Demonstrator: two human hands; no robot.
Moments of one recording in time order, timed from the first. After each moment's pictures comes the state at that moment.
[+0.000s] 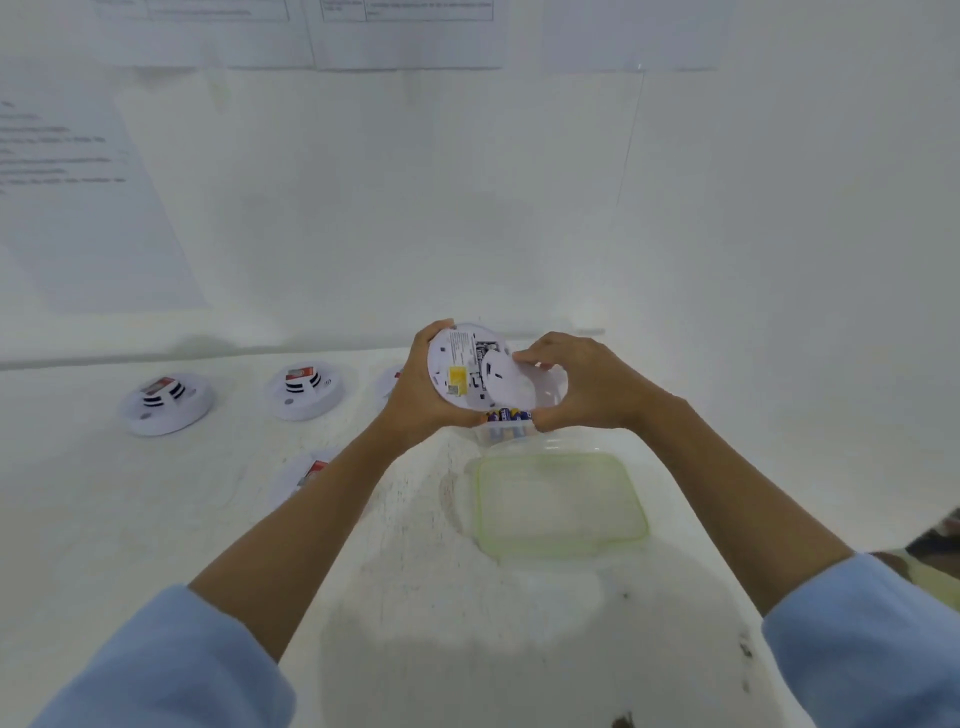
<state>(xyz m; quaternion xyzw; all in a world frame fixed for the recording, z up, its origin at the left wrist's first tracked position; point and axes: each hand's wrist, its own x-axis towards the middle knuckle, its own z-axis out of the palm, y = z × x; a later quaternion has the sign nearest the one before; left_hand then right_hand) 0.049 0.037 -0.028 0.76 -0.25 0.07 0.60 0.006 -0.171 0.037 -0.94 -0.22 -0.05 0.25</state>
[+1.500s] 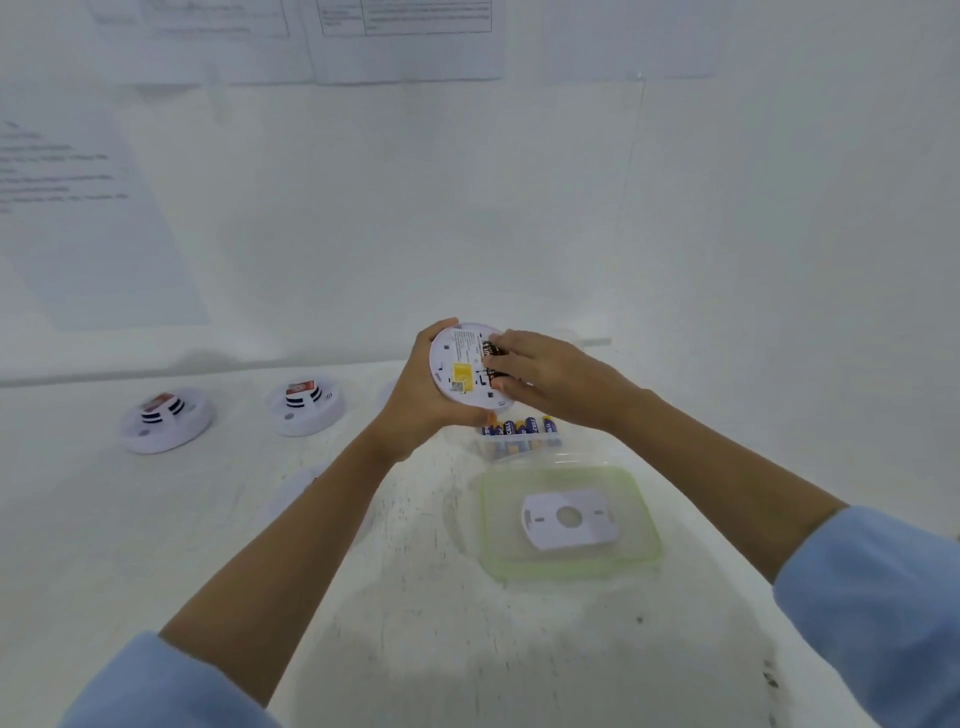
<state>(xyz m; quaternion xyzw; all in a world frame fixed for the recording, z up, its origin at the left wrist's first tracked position) 0.041 0.036 -0.006 0.75 -0.22 0.02 0.63 0.031 -0.148 0.030 -0.86 -0.42 -0.28 0.04</state>
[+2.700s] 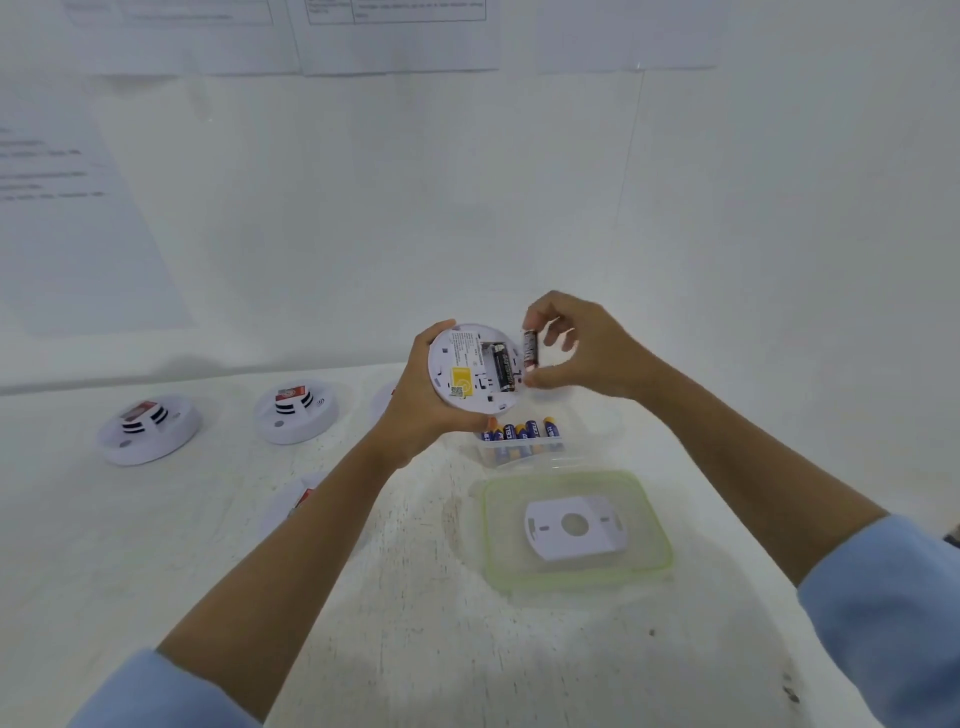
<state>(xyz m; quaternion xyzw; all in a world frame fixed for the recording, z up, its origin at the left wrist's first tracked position) 0.053 0.035 -0.016 0.74 -0.23 0.04 0.62 0.044 -0.173 0.045 -0.87 -0.24 -0.08 0.42</state>
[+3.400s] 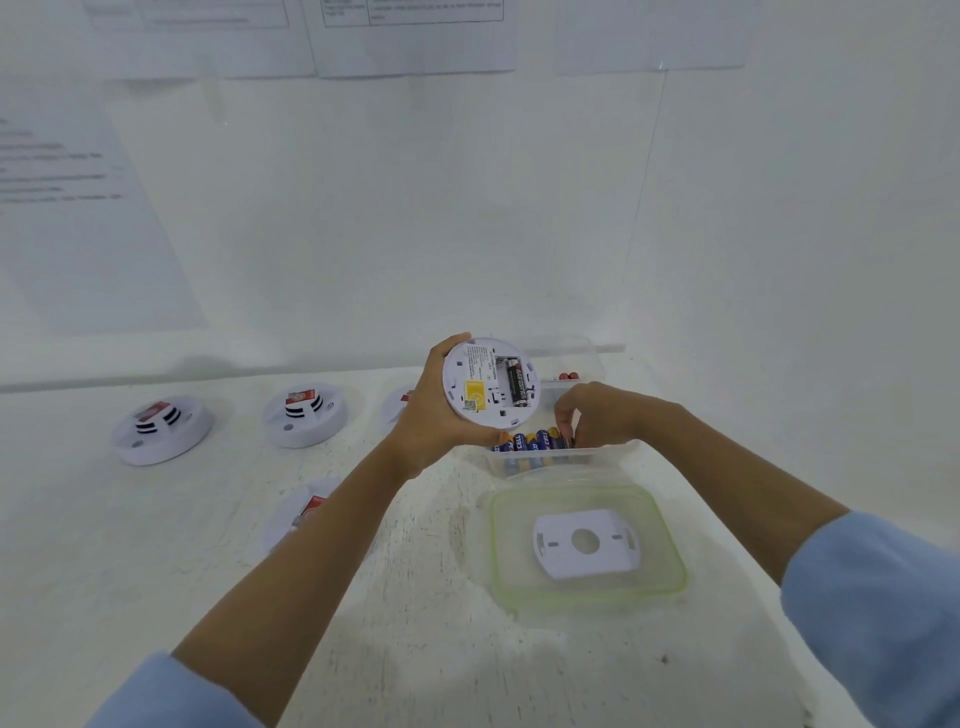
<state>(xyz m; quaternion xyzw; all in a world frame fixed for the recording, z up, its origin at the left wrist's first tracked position) 0.059 0.032 -0.023 0.75 -0.22 0.02 0.62 0.071 -0.185 0.000 -0.97 -0.16 0.15 0.13</state>
